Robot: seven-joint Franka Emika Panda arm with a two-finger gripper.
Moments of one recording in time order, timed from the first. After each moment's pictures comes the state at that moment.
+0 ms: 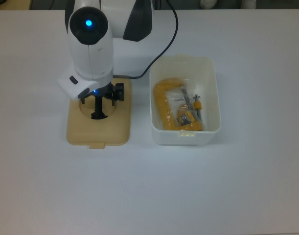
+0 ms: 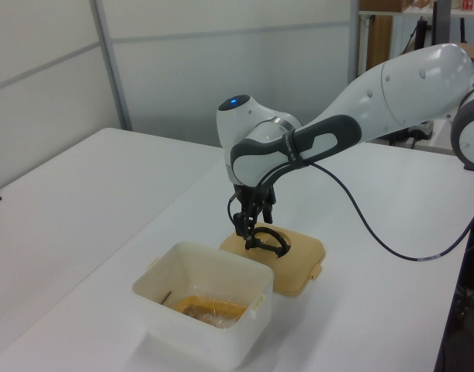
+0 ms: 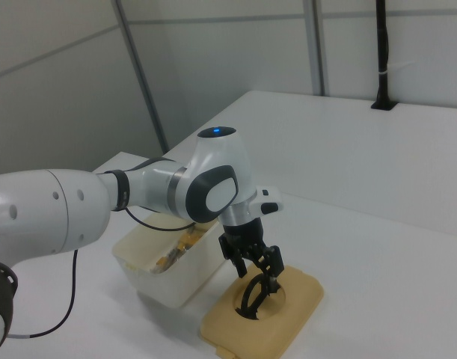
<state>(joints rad) -0.06 0.39 0.06 -1.69 -0.14 2.02 0.02</state>
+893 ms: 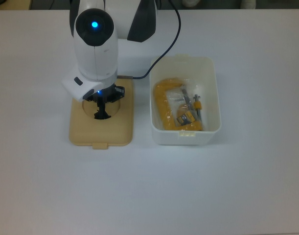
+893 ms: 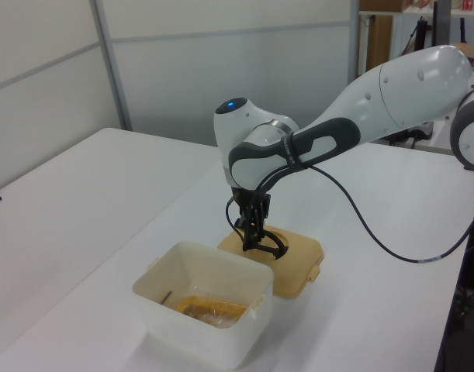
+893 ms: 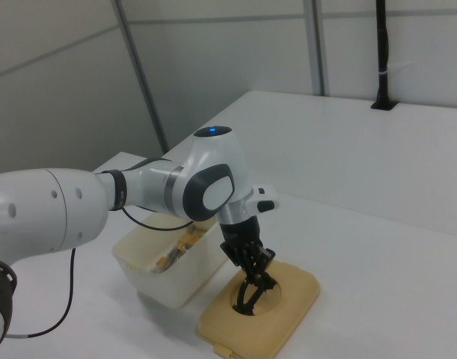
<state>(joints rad) -0.05 0.39 0.06 -1.69 -0.15 2.03 0.03</state>
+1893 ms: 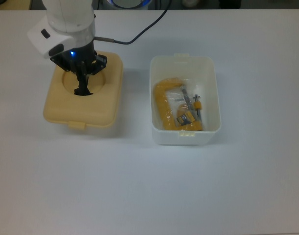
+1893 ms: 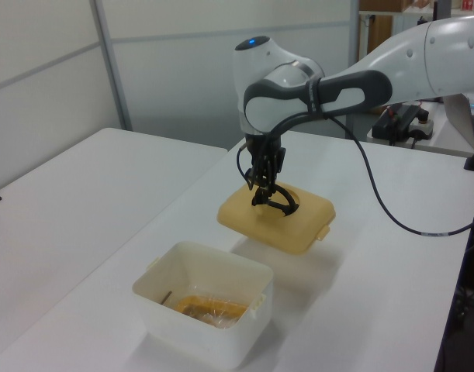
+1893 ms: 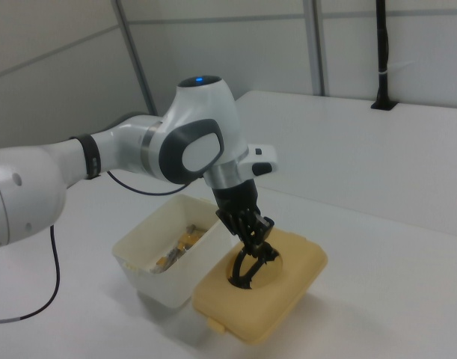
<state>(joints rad) -0.10 0.22 0.05 -1.63 -0.10 1.88 0.02</state>
